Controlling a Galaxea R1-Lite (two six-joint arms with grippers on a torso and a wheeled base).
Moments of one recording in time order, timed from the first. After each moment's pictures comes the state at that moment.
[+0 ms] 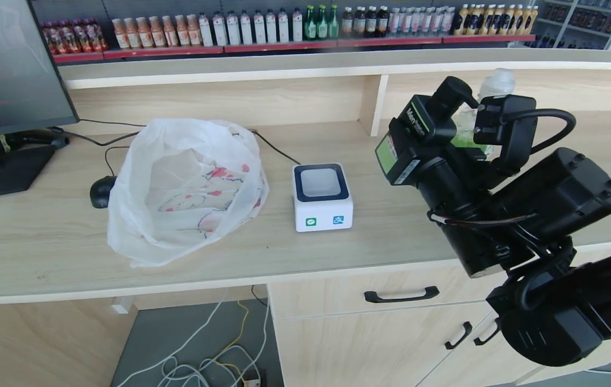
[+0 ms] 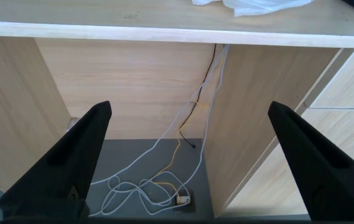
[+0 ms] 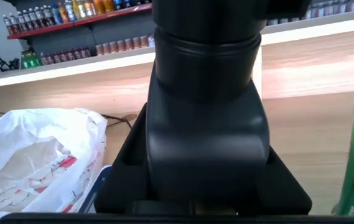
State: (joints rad) left arm 0.00 0.00 0.00 0.00 0.00 0.00; right arm 0.65 1.87 -0.84 -1.57 -0.36 -0.07
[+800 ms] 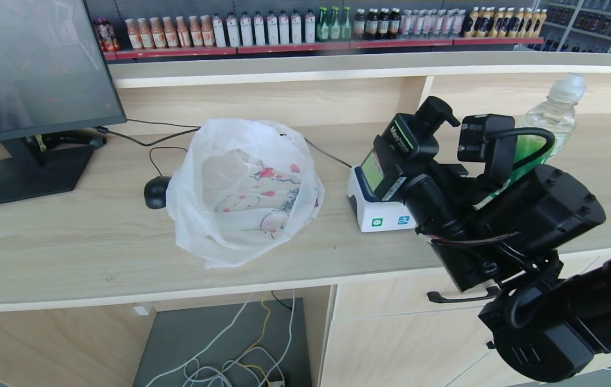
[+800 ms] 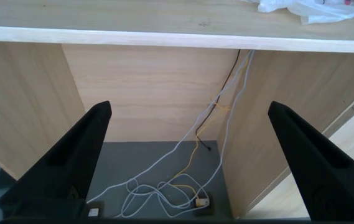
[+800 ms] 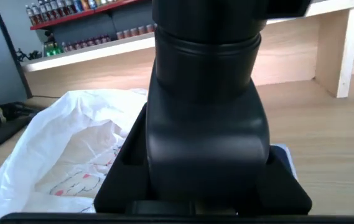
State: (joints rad) left arm 0.00 0.00 0.00 0.00 0.00 0.00; right arm 0.67 1.90 -0.80 -1.57 -0.36 0.00
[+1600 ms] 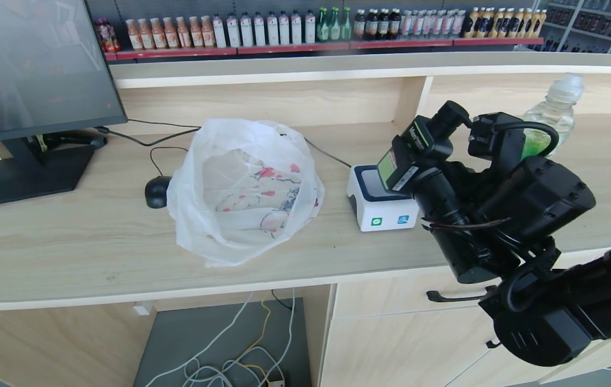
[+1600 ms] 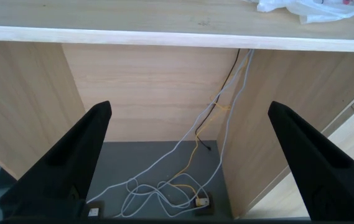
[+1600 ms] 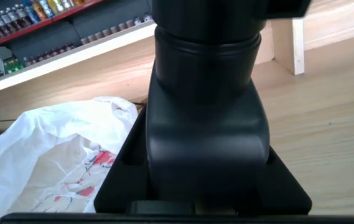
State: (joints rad) left arm 0.00 0.00 0.00 0.00 0.00 0.00; right arm 0.64 1.90 -0.84 -1.50 -0.48 0.10
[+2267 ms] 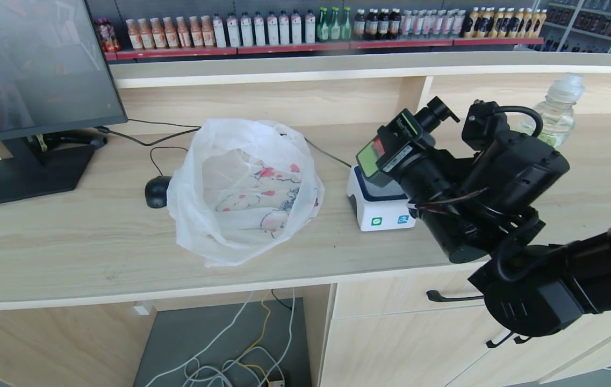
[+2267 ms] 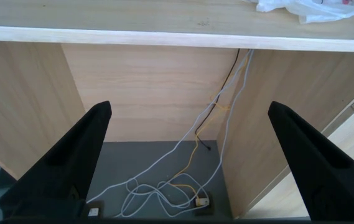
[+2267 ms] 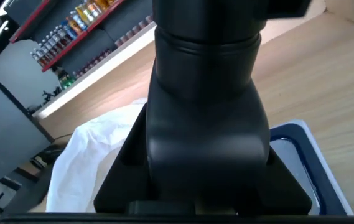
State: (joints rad) left arm 0.00 0.00 0.00 0.00 0.00 0.00; right arm 0.63 1.90 -0.97 -1.28 -0.41 0.43
